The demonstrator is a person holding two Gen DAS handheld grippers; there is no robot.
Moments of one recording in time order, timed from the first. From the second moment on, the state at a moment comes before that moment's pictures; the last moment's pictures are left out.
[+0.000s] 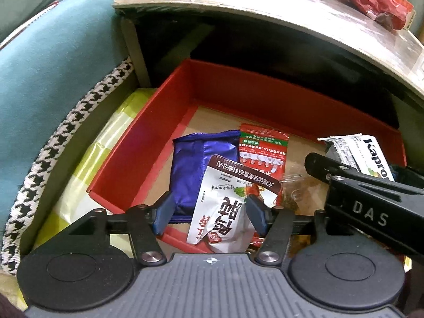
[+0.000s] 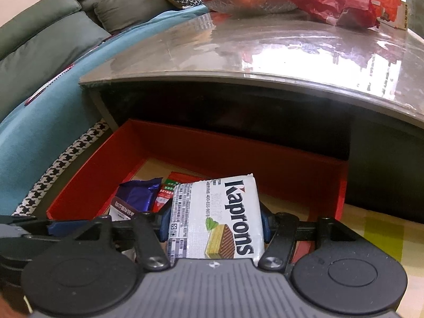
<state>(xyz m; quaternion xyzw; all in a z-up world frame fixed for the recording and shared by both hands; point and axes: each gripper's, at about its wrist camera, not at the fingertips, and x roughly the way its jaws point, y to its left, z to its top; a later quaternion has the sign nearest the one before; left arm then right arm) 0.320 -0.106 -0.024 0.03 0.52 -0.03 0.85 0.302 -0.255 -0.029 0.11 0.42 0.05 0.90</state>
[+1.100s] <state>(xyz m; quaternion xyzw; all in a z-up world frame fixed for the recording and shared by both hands) 0.241 -0.075 0.012 -0.02 0.52 -0.01 0.85 0.254 -0.248 0.020 0.05 0.40 0.07 0.91</state>
